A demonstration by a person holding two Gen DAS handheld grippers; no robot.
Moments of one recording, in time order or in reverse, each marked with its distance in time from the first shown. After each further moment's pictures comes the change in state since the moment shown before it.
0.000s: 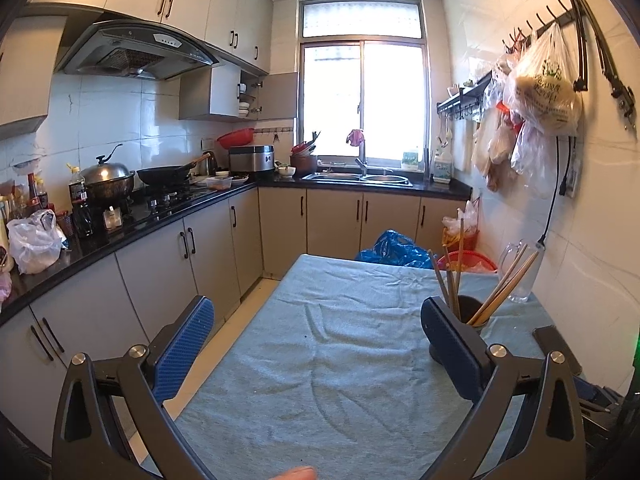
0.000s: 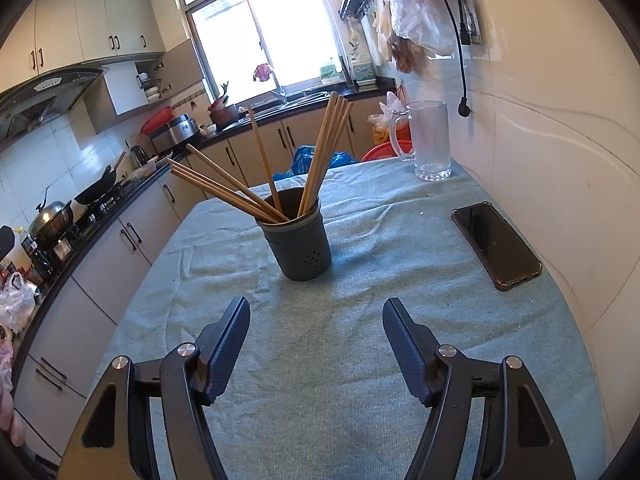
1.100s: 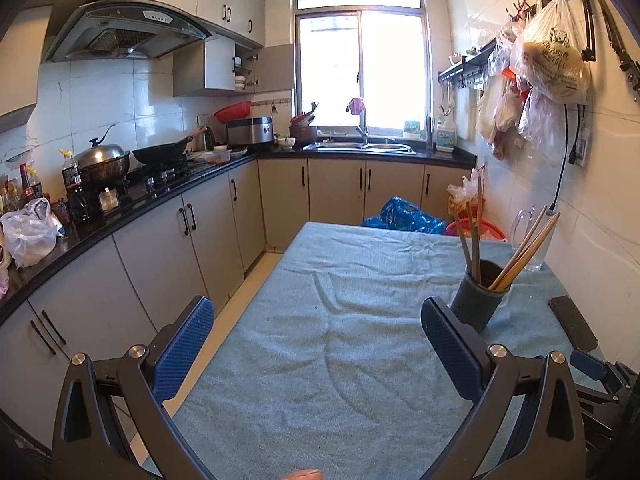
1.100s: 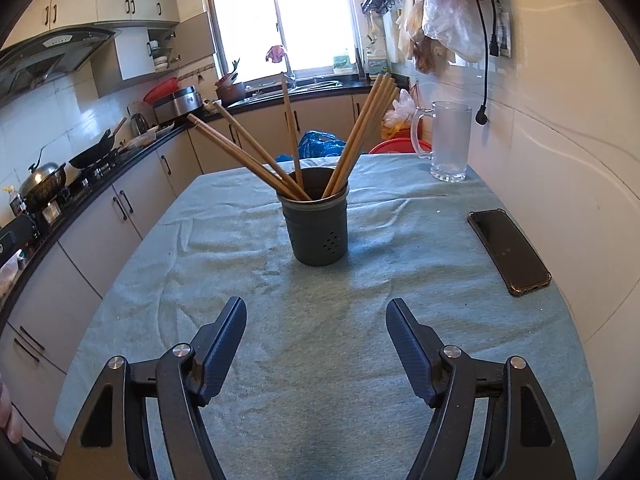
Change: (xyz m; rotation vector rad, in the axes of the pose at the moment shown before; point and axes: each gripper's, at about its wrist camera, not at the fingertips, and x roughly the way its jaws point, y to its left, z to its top) left arm 0.033 0.011 -0.020 0.026 0.115 0.003; right arm 0.018 0.041 -0.011 -0.111 0.045 -0.052
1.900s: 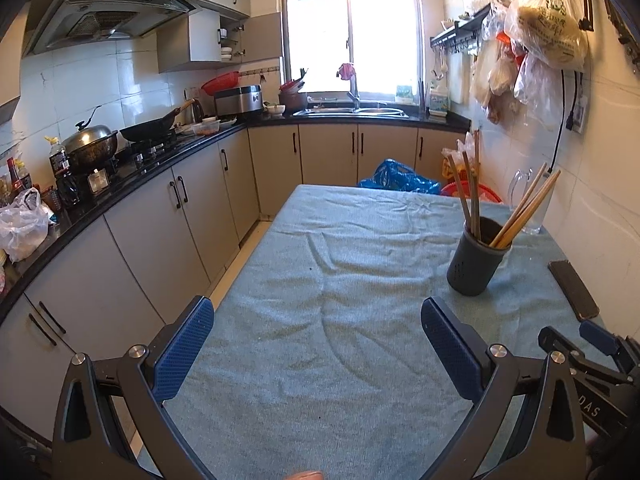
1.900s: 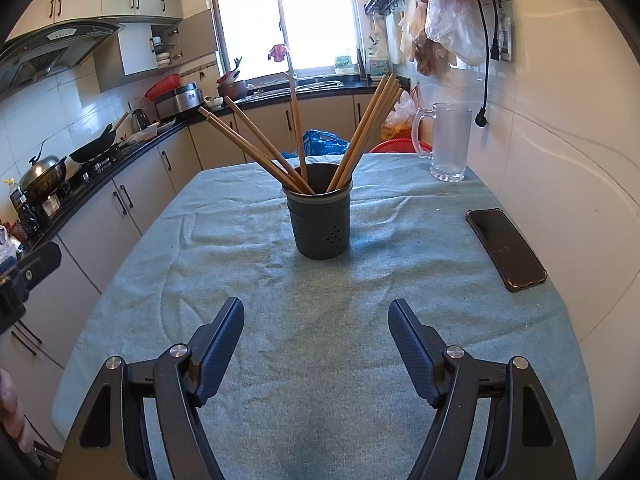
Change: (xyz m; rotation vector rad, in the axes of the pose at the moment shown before) left arm 0.013 -0.006 -0.016 0.041 0.126 -0.021; right arm -0.007 0.007 -0.006 -0.012 0.000 -0.009
